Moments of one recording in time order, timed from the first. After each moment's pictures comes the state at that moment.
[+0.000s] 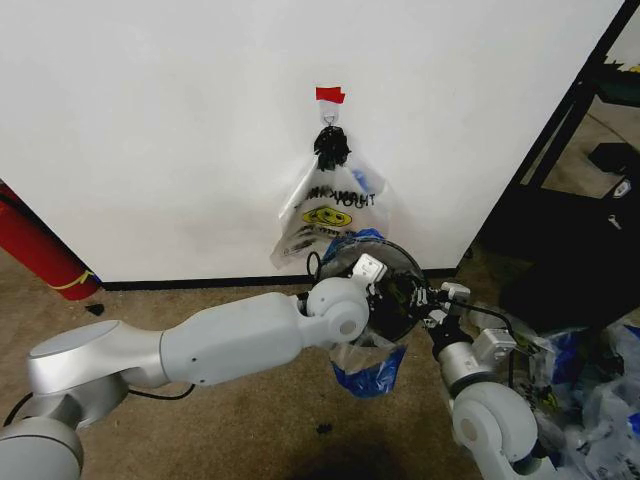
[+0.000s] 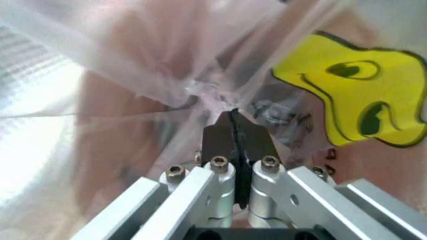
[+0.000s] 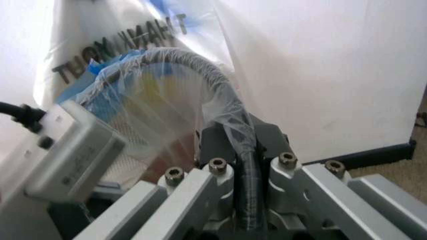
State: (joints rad) left arm 0.09 -1.16 0.84 -1.80 -1.40 0.68 -0.86; right arm -1.38 1.30 0.40 2.19 0.52 -0.26 0.22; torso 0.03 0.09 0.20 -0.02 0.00
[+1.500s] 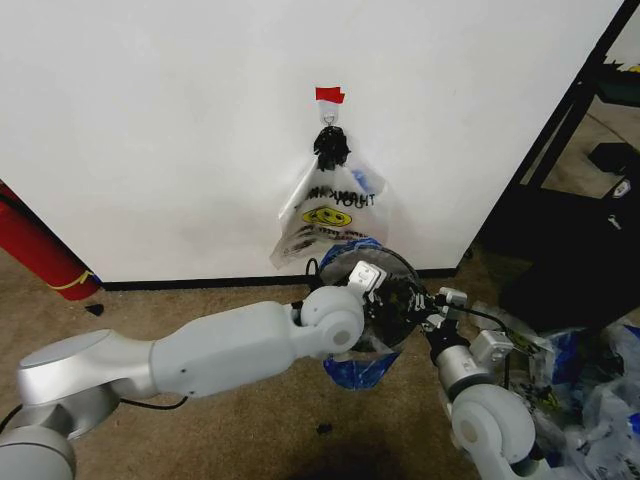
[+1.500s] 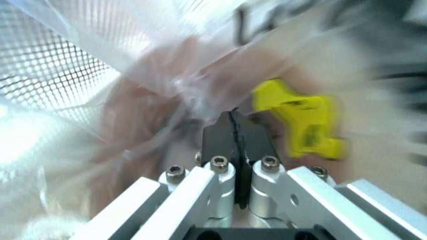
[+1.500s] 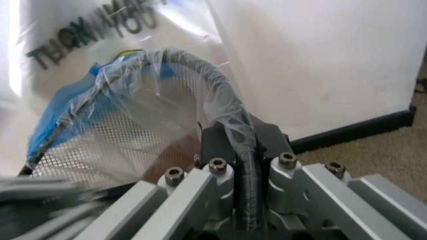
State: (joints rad) left arm 0.14 -1.09 0.80 -1.92 -1.39 0.60 -0.83; right arm -1.37 1.31 0.40 2.15 0.60 -0.29 0.26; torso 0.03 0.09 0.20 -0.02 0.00
